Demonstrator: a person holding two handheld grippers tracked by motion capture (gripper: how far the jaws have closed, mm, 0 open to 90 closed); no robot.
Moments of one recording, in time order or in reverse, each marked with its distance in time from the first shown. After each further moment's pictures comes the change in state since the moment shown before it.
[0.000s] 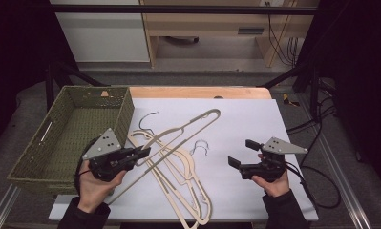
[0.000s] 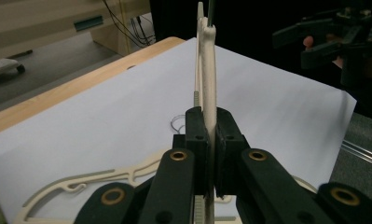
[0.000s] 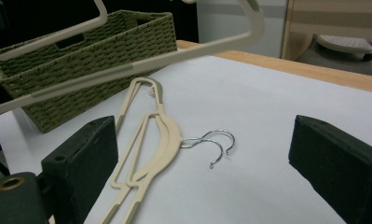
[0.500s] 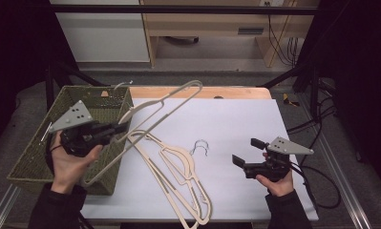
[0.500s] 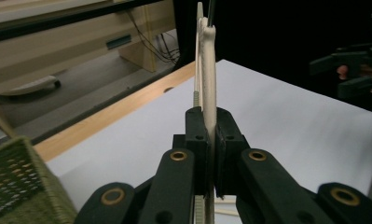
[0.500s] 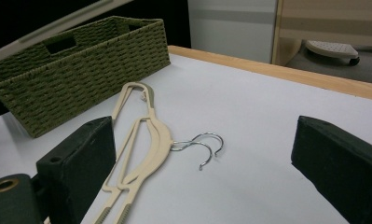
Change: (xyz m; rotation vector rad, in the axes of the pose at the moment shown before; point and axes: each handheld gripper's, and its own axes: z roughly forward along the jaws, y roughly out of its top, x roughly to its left) left arm 0.053 0.044 -0.041 -0.044 0.089 0.026; right arm -0.005 0.001 -0.007 -0.022 -0.038 0.002
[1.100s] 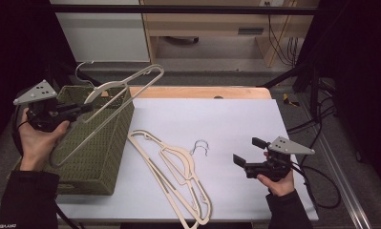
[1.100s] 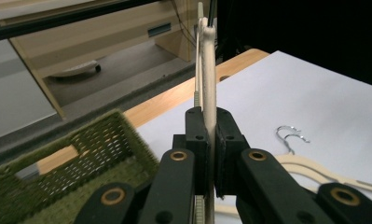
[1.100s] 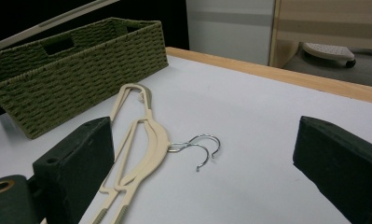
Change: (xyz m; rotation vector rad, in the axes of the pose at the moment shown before) left arm 0.096 -0.019 -0.026 0.057 0.117 -0.038; right arm -0.001 0.001 -0.001 -0.006 -0.004 -0.005
